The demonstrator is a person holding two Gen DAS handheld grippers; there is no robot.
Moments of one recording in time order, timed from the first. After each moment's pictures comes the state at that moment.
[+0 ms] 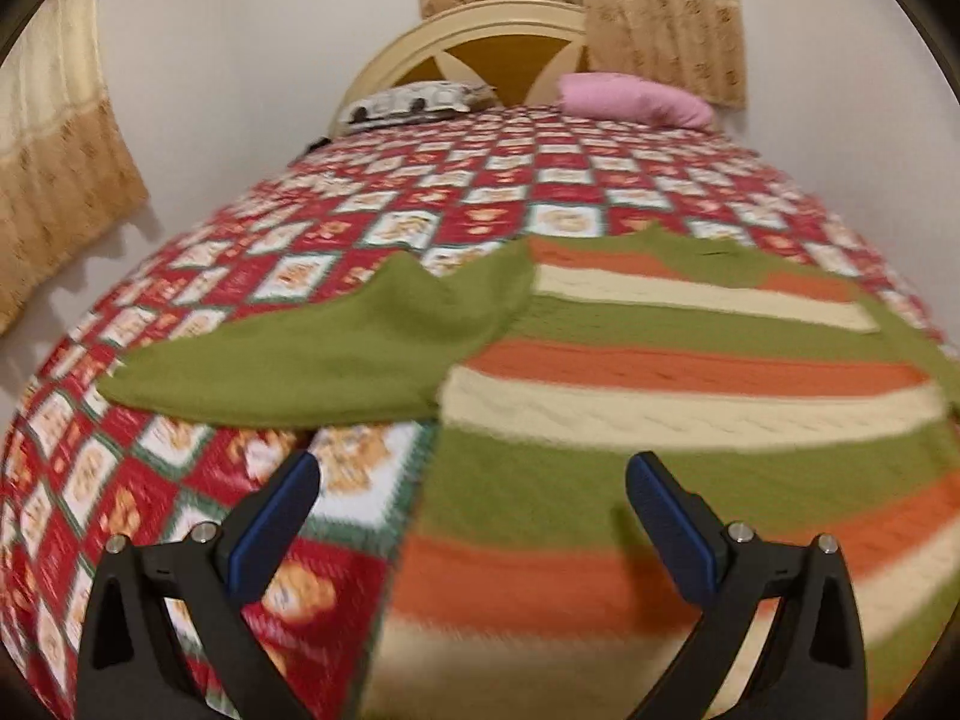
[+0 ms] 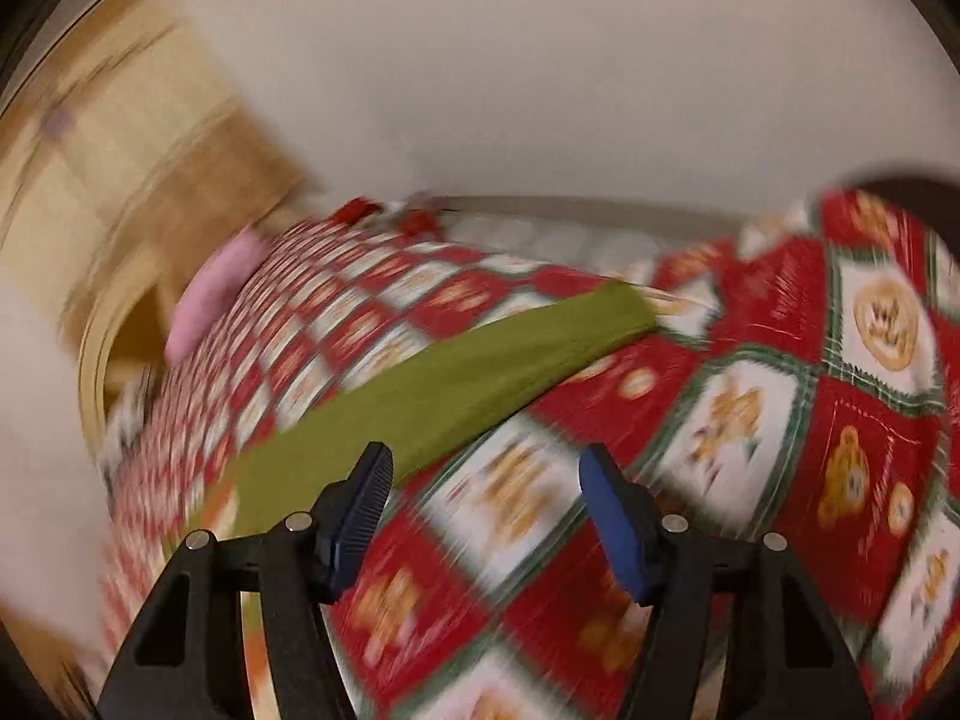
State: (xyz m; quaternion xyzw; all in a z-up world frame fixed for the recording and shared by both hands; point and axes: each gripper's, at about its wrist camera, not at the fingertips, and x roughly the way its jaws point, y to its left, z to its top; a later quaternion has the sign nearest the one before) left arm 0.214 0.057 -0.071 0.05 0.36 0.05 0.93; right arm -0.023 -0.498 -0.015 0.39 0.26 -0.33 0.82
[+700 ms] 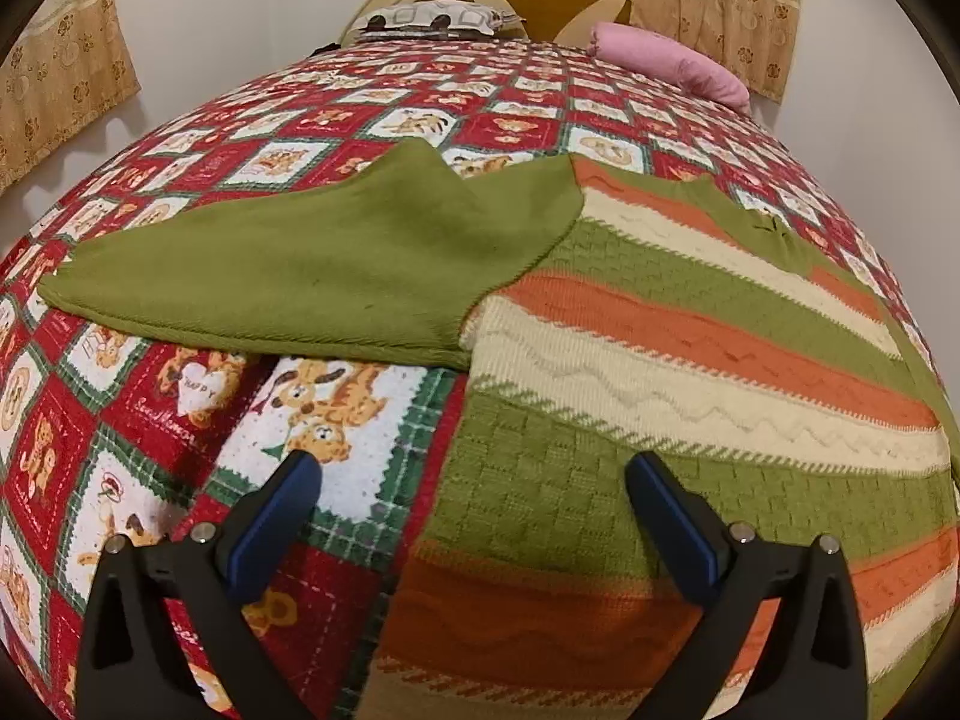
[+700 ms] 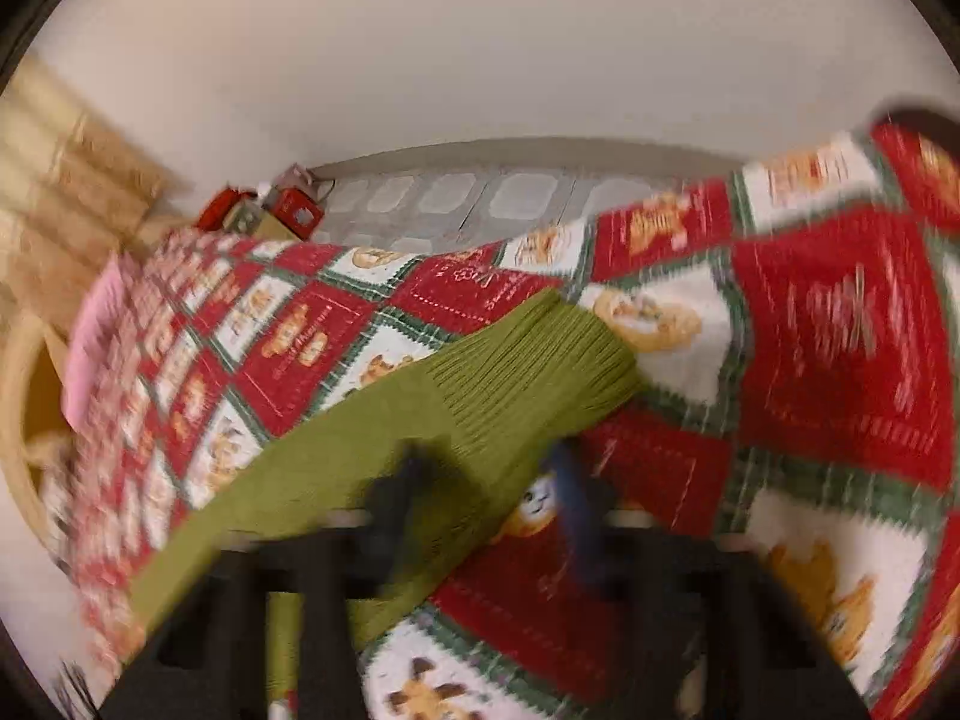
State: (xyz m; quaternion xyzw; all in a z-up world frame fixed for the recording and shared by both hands) left arm 0.240 0.085 -0.105 -0.05 0.45 0.03 0.89; right arm 0.052 -0.592 -0.076 0.41 0.34 -0.41 0.74
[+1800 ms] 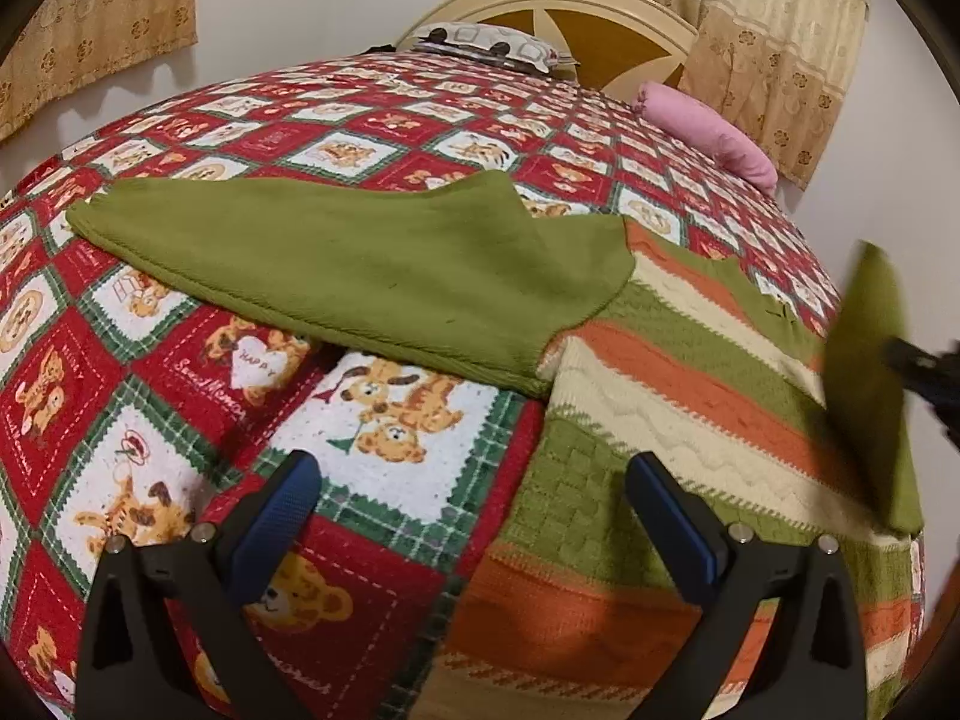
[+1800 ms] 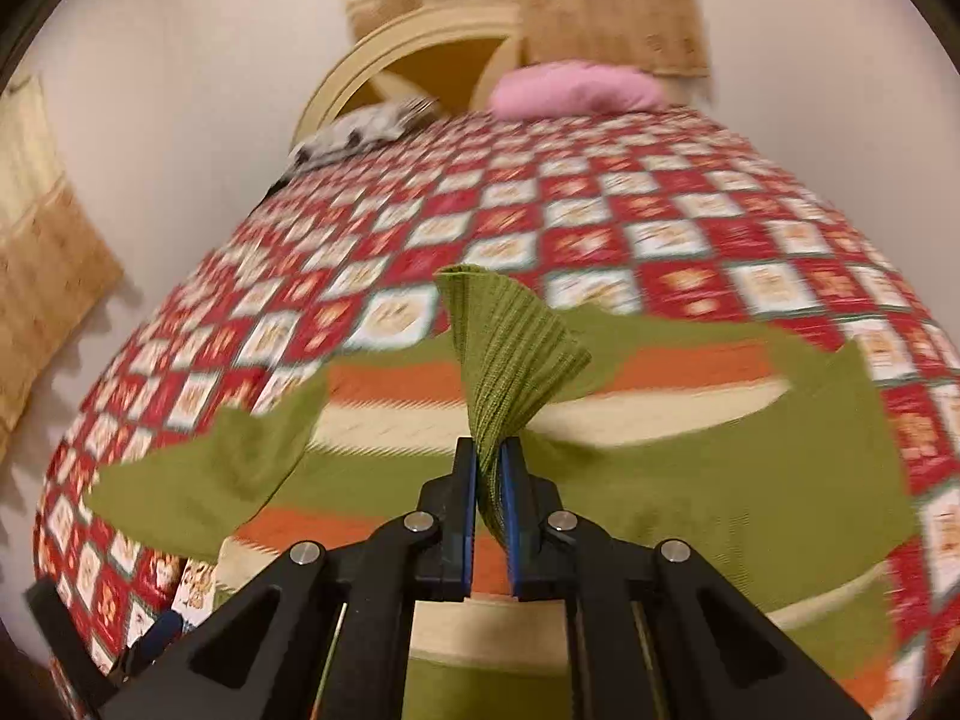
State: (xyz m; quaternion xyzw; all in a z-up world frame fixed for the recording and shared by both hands) left arm 0.231 0.121 -0.100 -0.15 0.41 0.05 0.90; right arm 0.281 -0.112 -0.023 0.09 0.39 0.01 0.92
